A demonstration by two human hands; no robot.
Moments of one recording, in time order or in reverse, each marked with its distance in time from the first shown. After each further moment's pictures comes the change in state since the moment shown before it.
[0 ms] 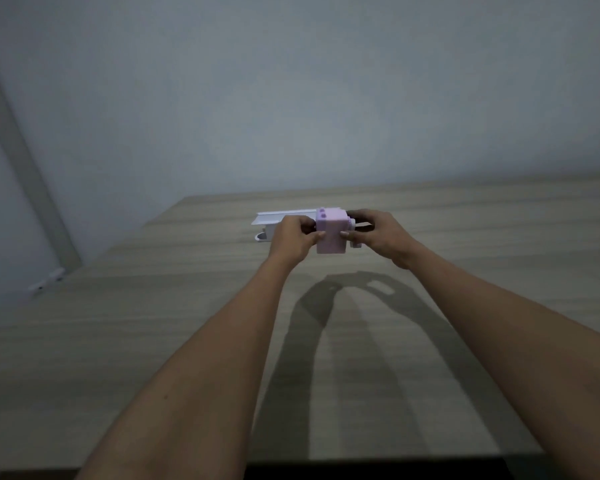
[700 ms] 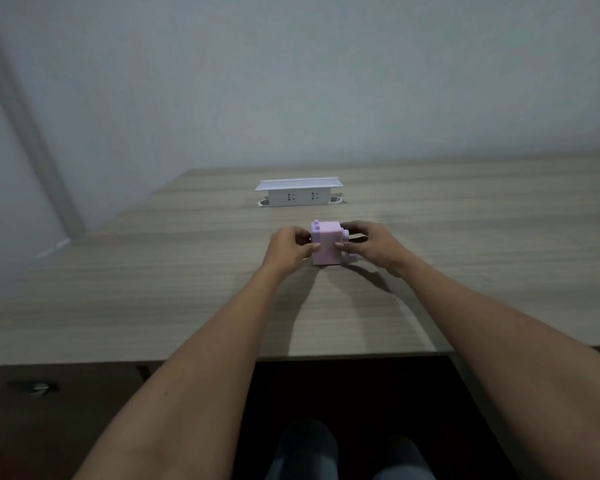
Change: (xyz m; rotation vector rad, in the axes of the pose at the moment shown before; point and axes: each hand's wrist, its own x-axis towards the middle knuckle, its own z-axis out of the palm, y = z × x) left_hand -0.108 -0.035 0.003 -0.035 -0.077 -0.102; right_hand -0.099 0.028 0.036 -0.088 -0.053 0.080
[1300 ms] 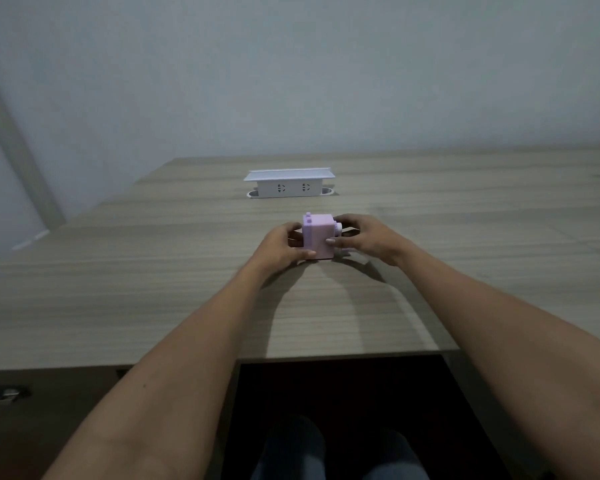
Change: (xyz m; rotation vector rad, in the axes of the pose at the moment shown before) left_hand 0.007 -0.022 0.003 -0.150 -0.233 -0.054; right_hand 0.010 0.003 -0.008 0.006 -0.126 0.095
